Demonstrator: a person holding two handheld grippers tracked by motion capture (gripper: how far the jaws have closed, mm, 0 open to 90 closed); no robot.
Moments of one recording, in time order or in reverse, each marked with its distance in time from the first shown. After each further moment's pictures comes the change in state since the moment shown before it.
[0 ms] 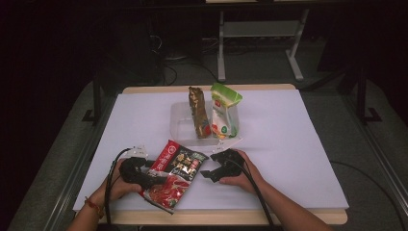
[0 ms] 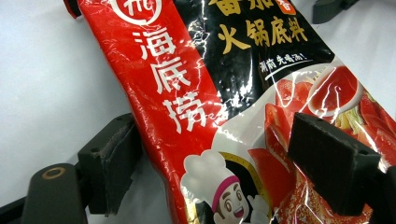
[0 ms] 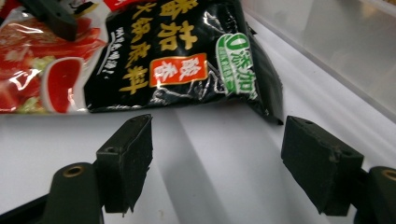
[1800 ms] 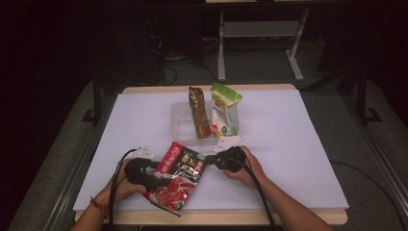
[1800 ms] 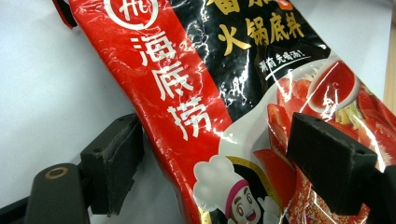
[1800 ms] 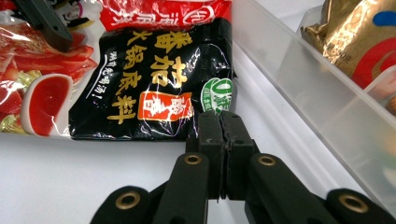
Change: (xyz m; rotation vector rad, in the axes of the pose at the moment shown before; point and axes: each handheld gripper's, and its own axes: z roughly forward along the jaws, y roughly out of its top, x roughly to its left) left arm -0.008 0.006 0.009 -0.003 -0.030 0.020; right arm -0.002 0.010 -0.016 -0.037 -0.046 -0.180
